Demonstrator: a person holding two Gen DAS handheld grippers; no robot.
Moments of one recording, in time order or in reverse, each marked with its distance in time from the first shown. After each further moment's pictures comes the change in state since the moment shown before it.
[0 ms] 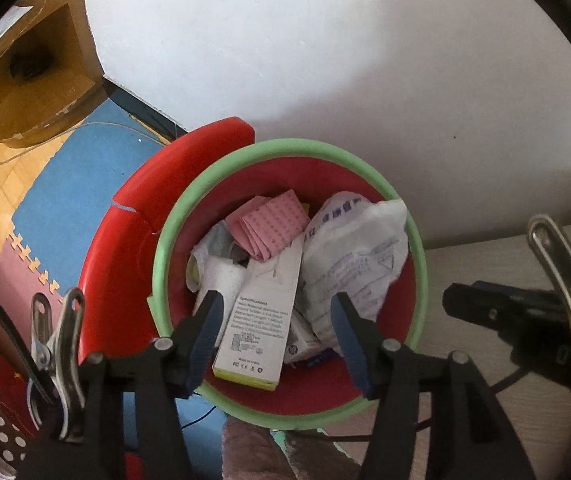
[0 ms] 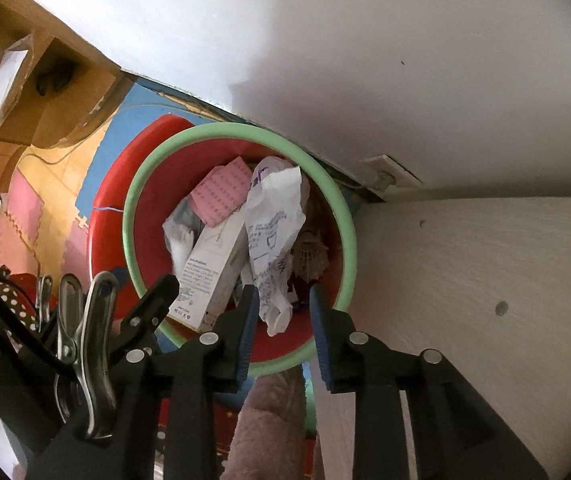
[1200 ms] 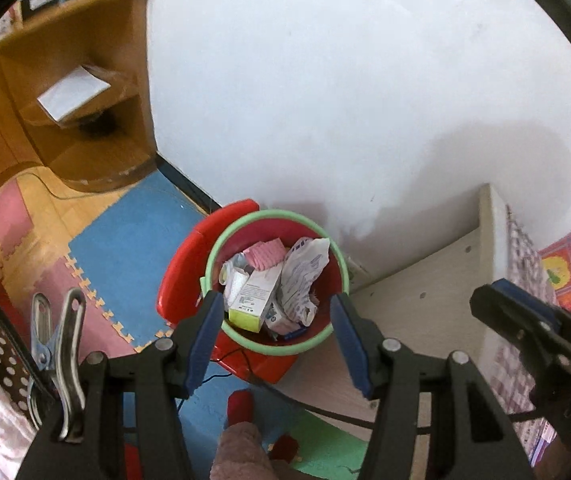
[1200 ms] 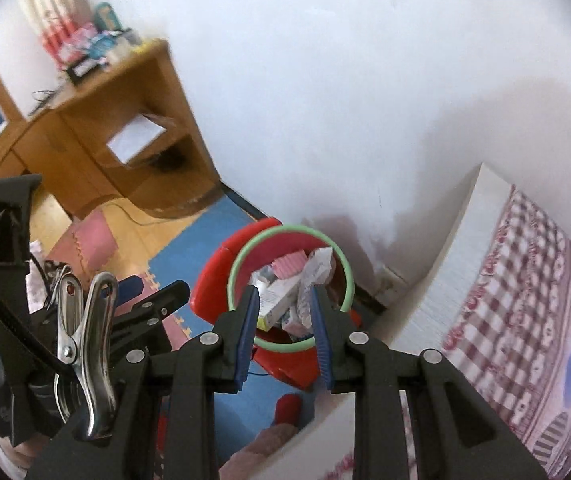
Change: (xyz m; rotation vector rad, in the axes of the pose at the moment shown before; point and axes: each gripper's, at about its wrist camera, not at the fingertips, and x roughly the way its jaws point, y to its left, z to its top) left arm -0.235 -0.056 -0.105 -0.035 -0.331 0.088; right arm -0.221 -0.021 -0.201 -0.229 -0.607 0.148
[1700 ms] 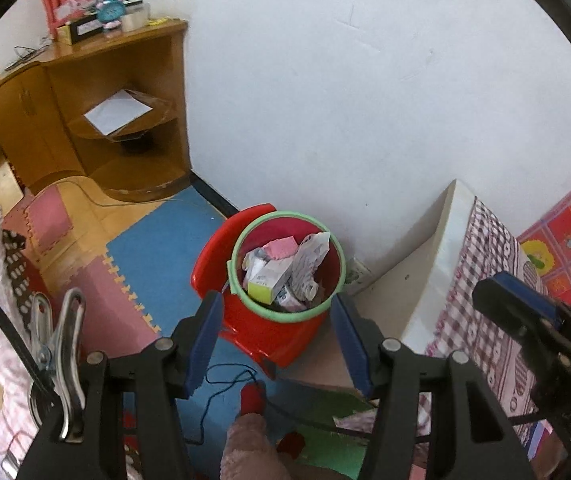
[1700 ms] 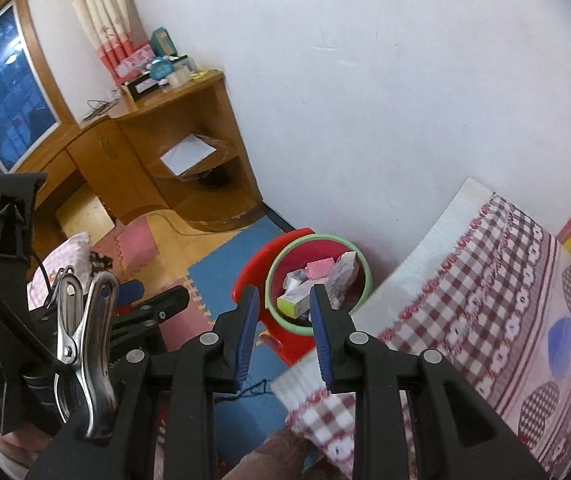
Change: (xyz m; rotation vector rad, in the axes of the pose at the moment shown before) left arm -0.120 -0.033 -0.070 -0.034 -0.103 0.106; right arm -0.104 -0.006 -0.065 -0.068 -0.119 0.129
